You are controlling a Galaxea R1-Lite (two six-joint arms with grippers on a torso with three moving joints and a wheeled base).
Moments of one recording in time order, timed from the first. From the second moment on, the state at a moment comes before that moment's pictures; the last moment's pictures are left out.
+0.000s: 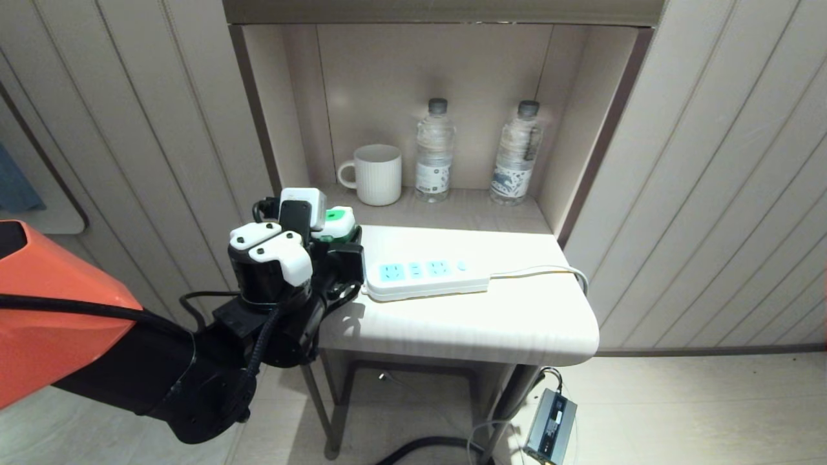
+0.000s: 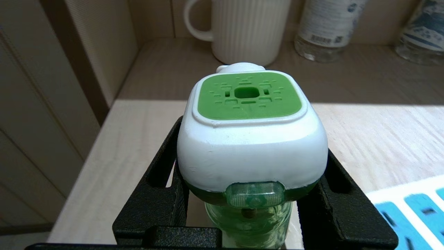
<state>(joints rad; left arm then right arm) -0.69 1.95 -0.77 -1.22 0.51 -0.03 -0.01 0.00 0.00 0.01 -0.01 0.01</state>
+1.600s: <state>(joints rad) -0.63 2.07 -0.88 -1.25 0.52 0.02 -0.01 0.00 0.00 0.01 -0.01 0.01</state>
